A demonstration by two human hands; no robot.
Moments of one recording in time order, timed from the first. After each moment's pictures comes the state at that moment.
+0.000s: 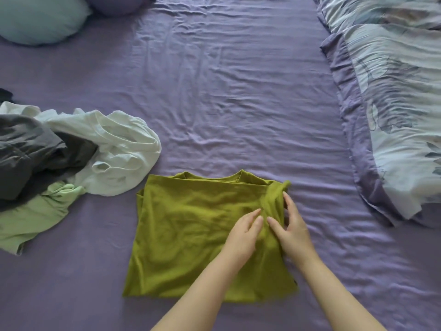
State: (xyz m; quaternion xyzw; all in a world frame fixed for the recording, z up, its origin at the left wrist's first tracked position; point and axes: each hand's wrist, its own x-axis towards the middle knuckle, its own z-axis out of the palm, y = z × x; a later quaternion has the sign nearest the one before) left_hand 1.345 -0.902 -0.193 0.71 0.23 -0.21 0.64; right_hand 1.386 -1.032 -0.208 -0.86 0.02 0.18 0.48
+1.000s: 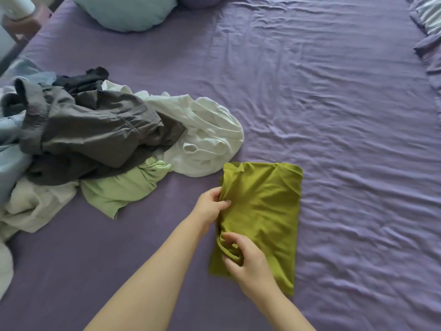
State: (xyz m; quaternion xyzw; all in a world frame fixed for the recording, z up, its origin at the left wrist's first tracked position) left_hand 1.273 -0.646 -0.216 0.59 0.35 -0.10 0.72; right_hand 1.226 -0.805 -0.203 -0.81 -0.19 0.27 0.48
